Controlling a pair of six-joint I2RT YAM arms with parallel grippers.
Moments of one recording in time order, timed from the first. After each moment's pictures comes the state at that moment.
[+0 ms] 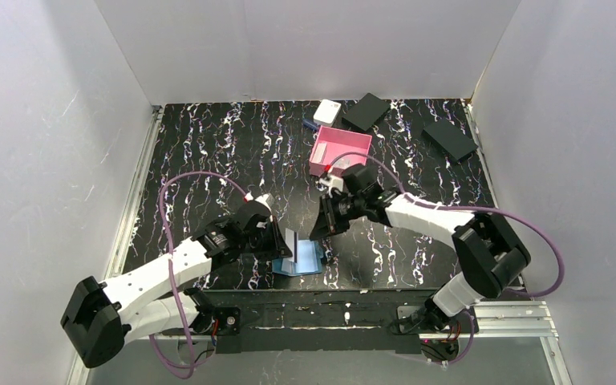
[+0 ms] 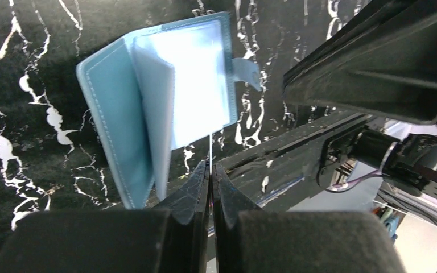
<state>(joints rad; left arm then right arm) -0.81 1.02 0.63 -0.47 0.10 -0.91 0.71 1.54 0.90 -0.17 -0.68 0.60</state>
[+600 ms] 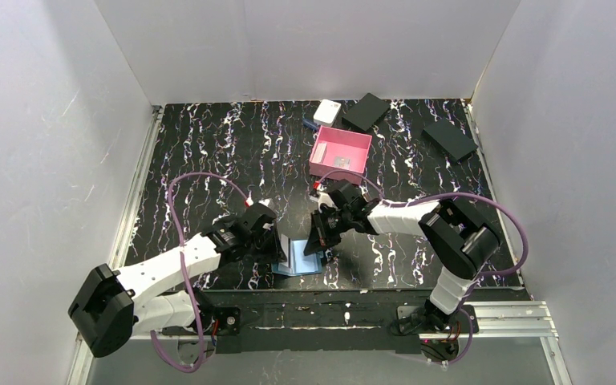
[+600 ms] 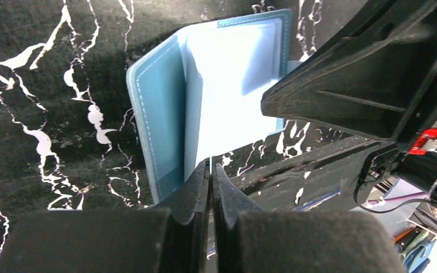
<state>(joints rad) -0.81 1.12 0.62 -0.50 0.05 -0.90 0.80 1.72 0.85 -0.01 -0.66 0.64</state>
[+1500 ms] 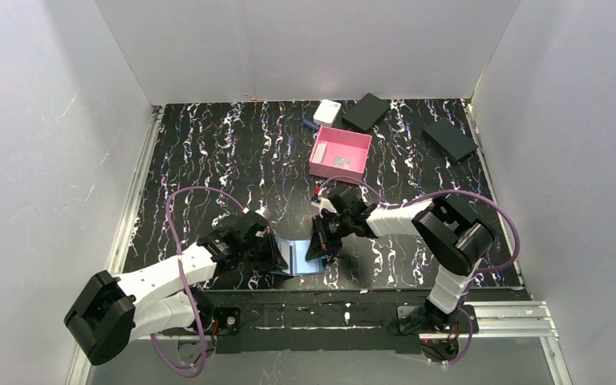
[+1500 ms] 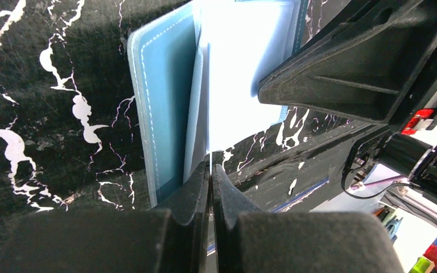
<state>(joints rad) -0.77 1.07 0.47 -0.36 0.16 -0.94 0.80 1.76 0.80 0.05 -0.67 0.65</state>
